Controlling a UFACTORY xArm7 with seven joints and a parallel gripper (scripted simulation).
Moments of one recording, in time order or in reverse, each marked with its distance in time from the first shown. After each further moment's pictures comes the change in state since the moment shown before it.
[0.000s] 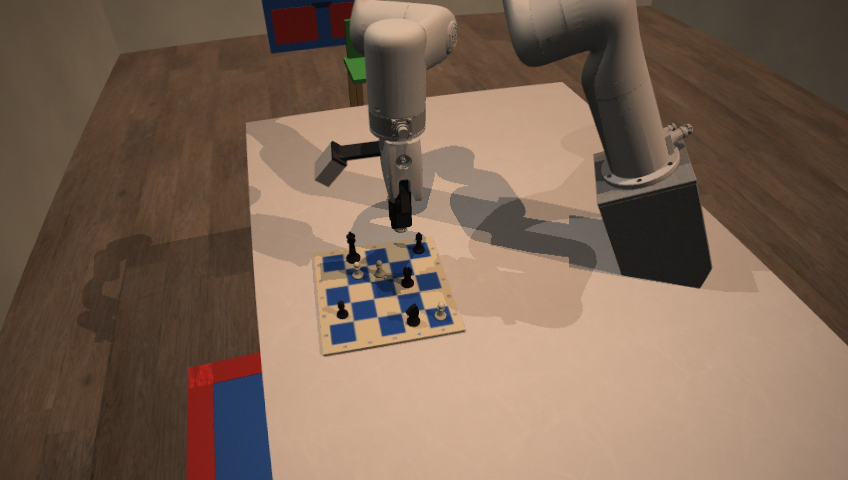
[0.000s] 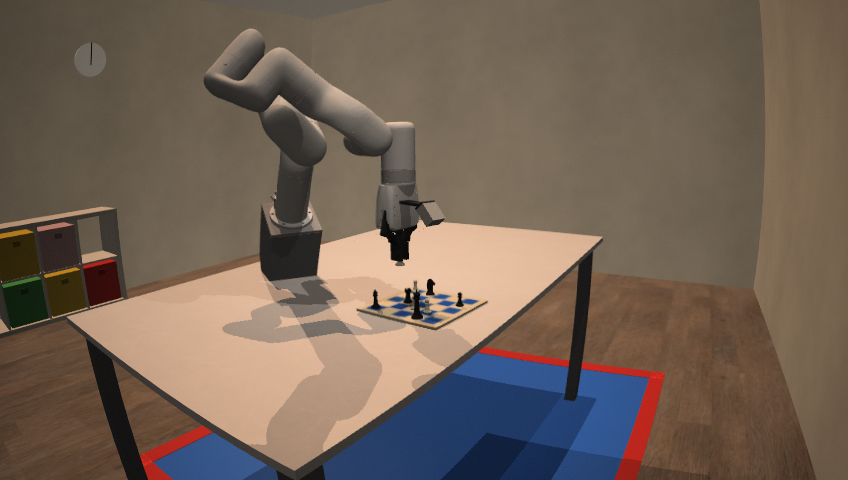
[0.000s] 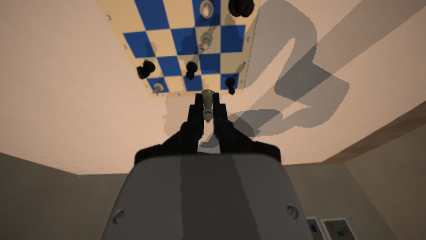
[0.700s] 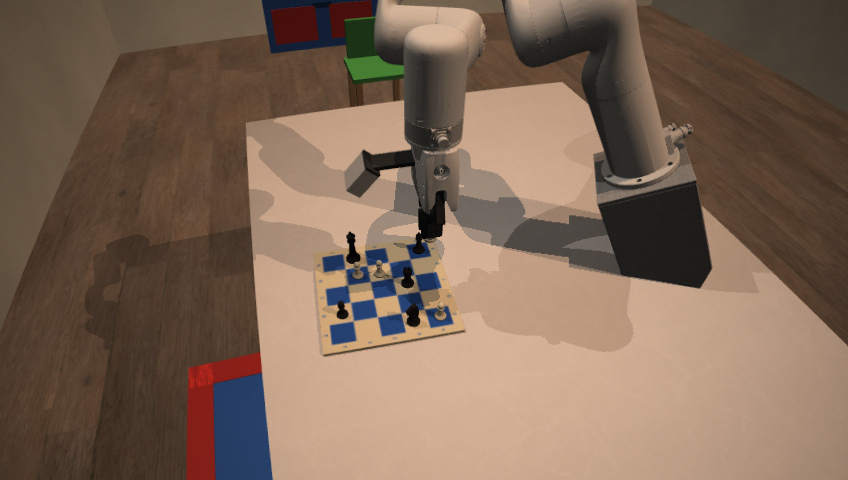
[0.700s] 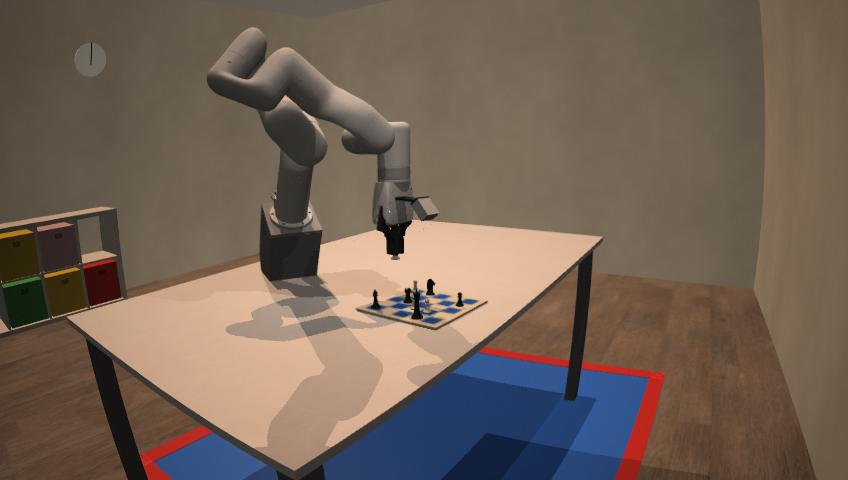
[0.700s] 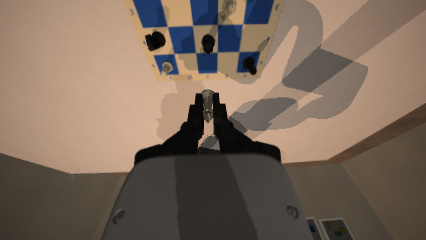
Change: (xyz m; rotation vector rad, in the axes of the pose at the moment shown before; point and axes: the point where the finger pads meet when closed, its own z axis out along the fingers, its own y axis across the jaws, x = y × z) arm -0.041 -0.033 -0.002 -0.008 0.006 -0.023
